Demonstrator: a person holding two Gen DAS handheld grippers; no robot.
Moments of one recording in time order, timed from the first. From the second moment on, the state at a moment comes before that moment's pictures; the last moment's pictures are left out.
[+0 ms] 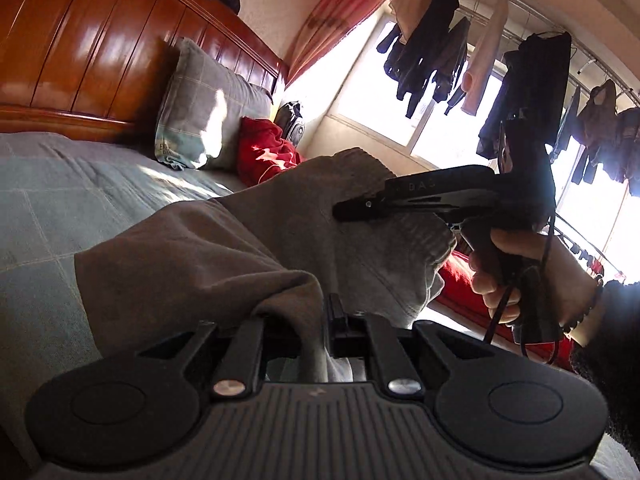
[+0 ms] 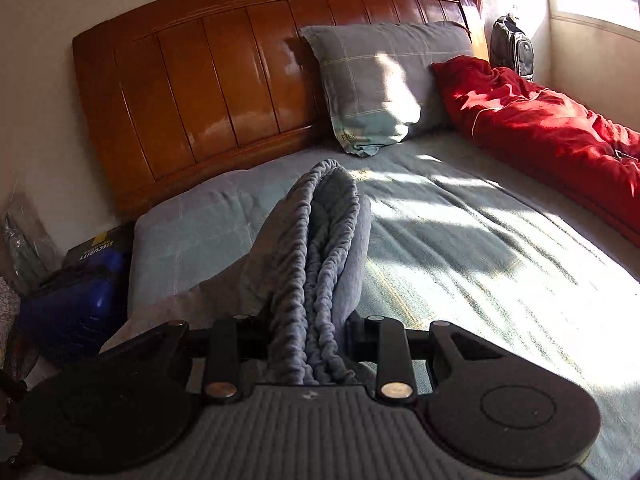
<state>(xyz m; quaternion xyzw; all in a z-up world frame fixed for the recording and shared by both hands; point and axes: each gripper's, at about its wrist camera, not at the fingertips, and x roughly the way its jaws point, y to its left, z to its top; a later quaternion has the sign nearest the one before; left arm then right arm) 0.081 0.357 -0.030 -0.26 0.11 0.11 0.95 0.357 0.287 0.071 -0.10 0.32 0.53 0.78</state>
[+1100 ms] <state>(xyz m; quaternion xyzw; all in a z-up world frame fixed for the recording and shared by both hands) 0.055 0.402 -0.079 -0.36 0.14 0.08 0.92 0.362 0.280 0.033 -0.09 0.35 0.49 0.79</state>
